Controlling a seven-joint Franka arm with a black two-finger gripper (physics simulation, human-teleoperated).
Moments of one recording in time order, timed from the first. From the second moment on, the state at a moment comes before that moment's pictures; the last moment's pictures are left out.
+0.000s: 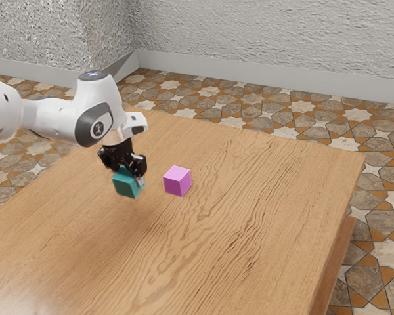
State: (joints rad) arm 0.13 0.26 -0.06 -1.94 0.05 2.29 -0.02
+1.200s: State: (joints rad) arm 0.12 0.90 -0.18 -0.93 0.07 1.75 0.03
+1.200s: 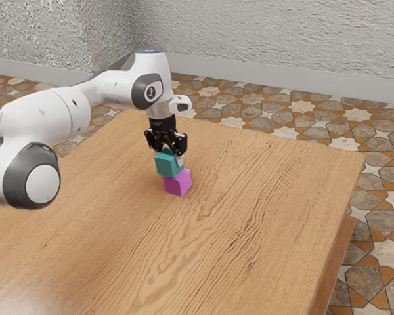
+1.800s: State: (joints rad) arm 0.11 0.92 -0.18 -0.91 0.08 1.77 0.02
